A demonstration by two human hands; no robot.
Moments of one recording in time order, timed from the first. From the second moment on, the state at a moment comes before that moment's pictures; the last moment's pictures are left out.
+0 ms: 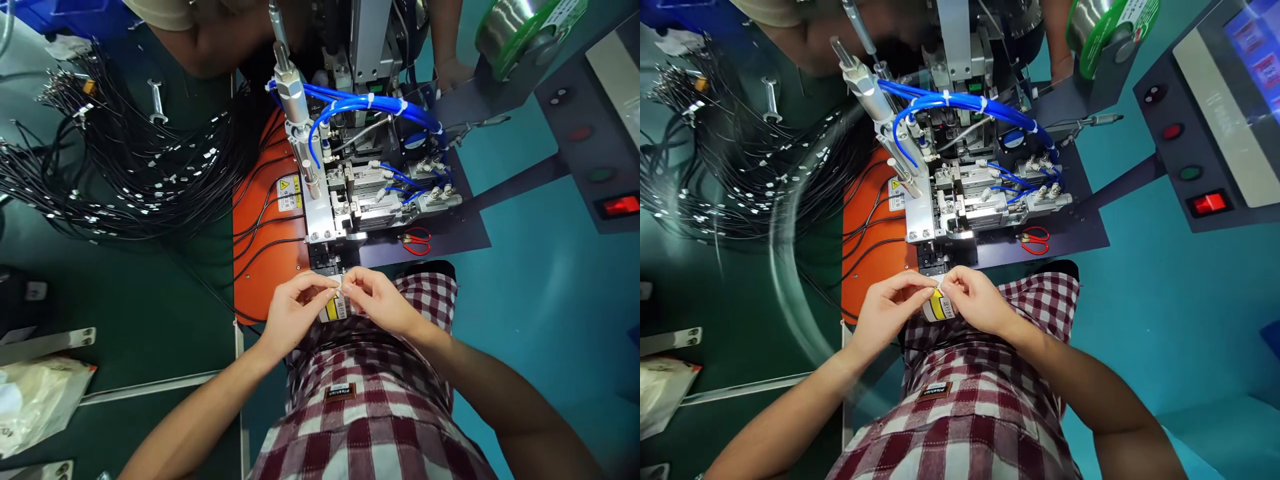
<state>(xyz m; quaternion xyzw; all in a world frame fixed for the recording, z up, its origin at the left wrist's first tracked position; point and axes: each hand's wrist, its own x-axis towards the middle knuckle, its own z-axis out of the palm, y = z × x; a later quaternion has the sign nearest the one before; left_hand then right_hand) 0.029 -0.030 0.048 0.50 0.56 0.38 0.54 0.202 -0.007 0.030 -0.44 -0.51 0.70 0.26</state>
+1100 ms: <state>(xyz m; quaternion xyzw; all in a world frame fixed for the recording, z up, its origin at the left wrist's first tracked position) -0.002 0.004 0.000 0.83 0.45 0.27 0.17 0.196 0.040 -0.009 -0.52 -0.53 0.63 0.23</state>
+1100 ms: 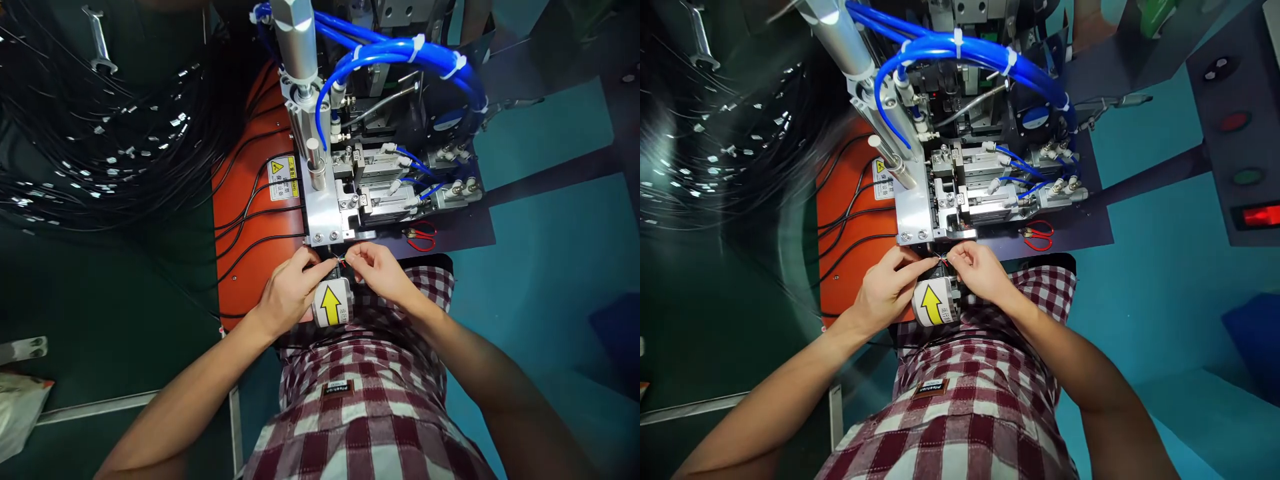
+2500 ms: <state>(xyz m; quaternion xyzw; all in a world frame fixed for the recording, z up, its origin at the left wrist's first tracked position) 0.002 -0.001 -0.001 0.88 0.45 0.16 0.05 0.183 0.025 0.008 -0.61 -0.68 0.37 0.18</state>
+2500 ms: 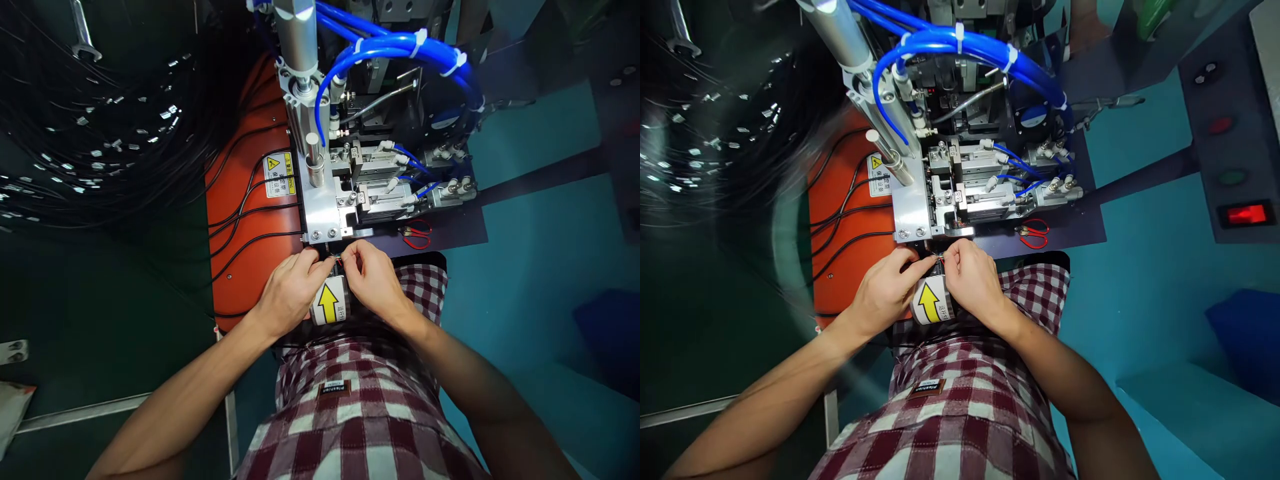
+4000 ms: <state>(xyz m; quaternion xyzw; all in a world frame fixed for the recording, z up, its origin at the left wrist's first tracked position) 0.008 0.003 0.011 0.85 0.48 0.17 0.13 0.192 0.031 -0.013 -0.56 -0.54 0.58 0.24</state>
